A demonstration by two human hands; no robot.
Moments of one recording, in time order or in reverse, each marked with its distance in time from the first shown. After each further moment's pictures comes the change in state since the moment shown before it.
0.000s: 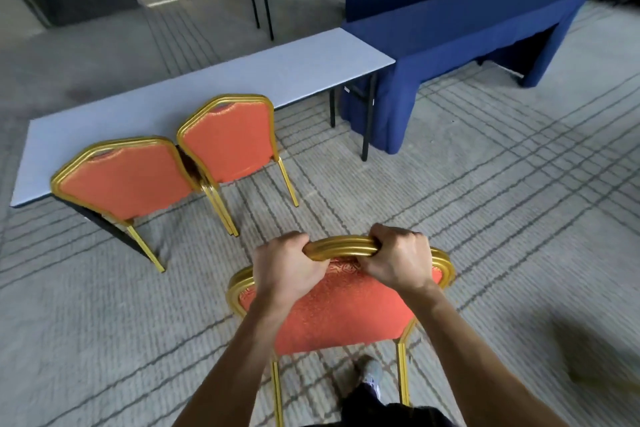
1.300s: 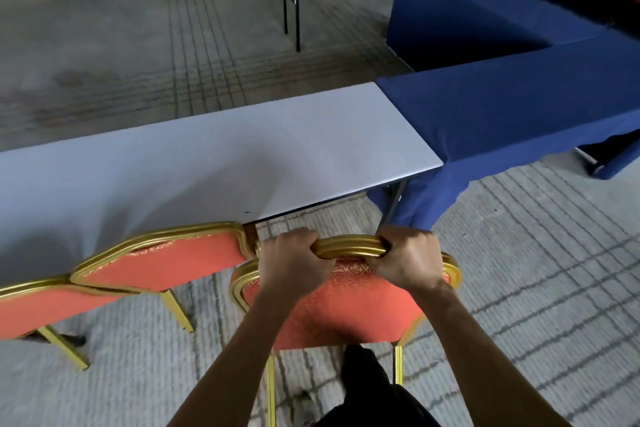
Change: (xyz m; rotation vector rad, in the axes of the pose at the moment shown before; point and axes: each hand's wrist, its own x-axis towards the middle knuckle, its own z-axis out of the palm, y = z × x) left_hand 0.626 -0.060 0.253 -0.064 -0.080 -0.144; right_hand 0.638 0.207 0.241 -0.046 -0.107 -0.219
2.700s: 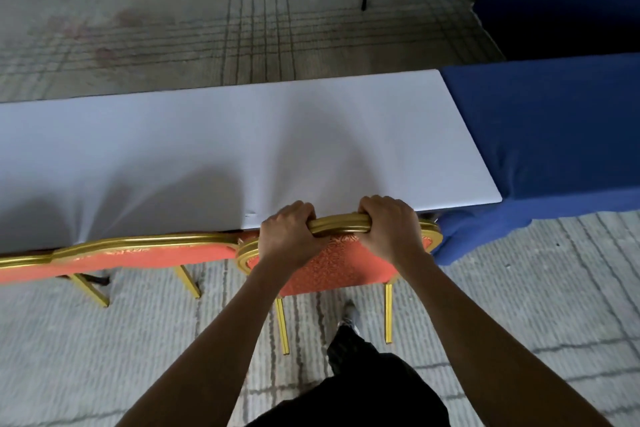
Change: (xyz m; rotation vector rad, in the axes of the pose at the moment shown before) left_hand 0.165 -0.046 0.105 0.156 -0.104 -0.303; right_hand 0.182 0.086 0.152 0.106 -0.348 -0.208
